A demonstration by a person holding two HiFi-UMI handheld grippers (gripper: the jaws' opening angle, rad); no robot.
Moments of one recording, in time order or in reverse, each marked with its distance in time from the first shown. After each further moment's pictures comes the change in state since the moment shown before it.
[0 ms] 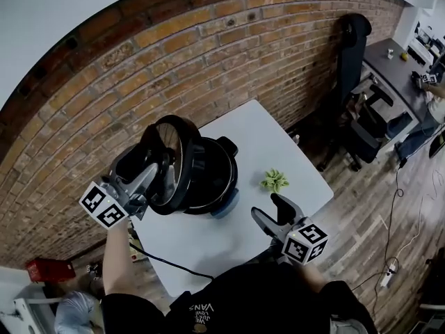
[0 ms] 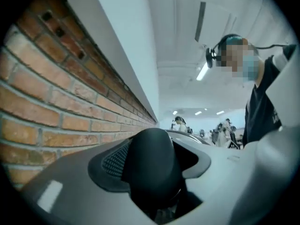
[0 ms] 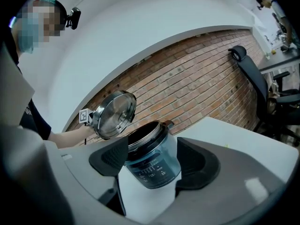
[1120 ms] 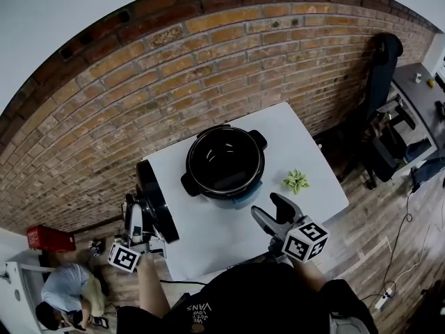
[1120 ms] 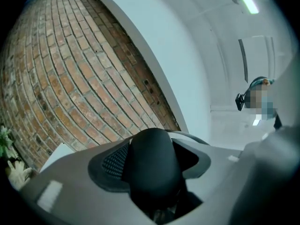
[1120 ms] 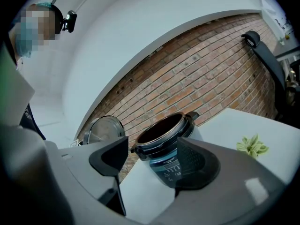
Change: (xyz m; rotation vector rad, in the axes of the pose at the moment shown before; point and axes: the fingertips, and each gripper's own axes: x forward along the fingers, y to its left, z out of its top) left arm -0.233 -0.014 -0.081 -0.533 -0.509 0.537; right arm 0.031 0.058 -0.021 0.010 0.061 0.171
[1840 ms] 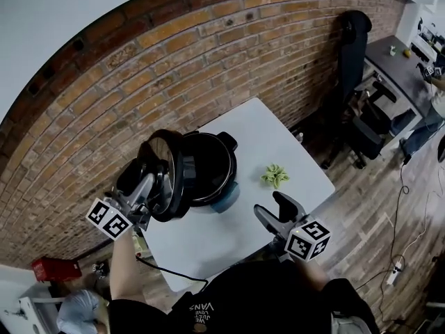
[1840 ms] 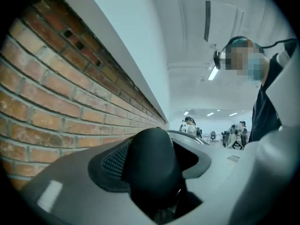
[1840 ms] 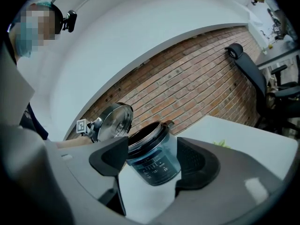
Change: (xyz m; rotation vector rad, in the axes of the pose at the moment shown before) left arm 0.160 -0.090 -0.060 0.517 0.479 -0.374; right arm -0.057 -0.044 0.015 0.030 -0.090 -0.142
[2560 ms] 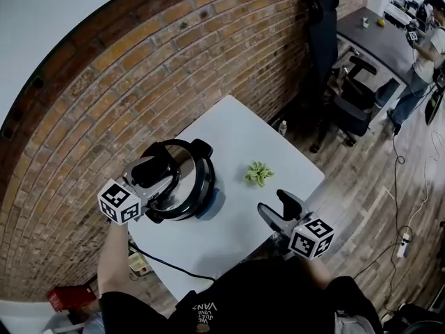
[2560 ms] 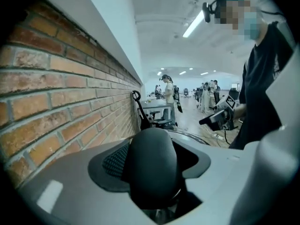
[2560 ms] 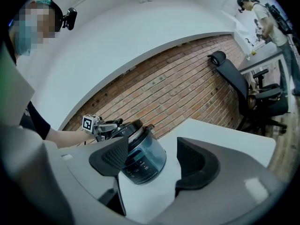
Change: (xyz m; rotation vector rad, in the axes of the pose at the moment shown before) left arm 0.113 -0.034 -0.088 0.312 0.457 -0.316; right arm -0.041 -0.049 0.004 0.046 -0.062 -0.152
